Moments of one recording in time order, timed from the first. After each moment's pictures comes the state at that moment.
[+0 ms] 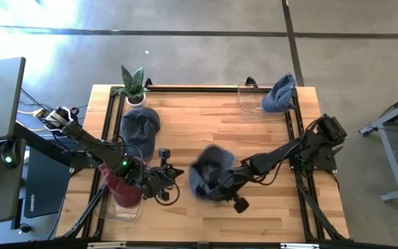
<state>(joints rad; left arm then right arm) -0.58 1.40 1.02 -0.35 -0.69 -0.07 0.39 1.71 1.03 -0.07 -0.24 -0.14</state>
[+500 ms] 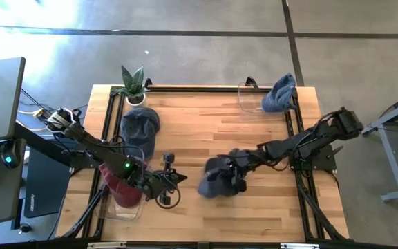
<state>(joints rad) -0.57 1.44 1.02 -0.26 -0.62 -0.01 0.23 1.48 0.65 0.11 -0.09 0.57</state>
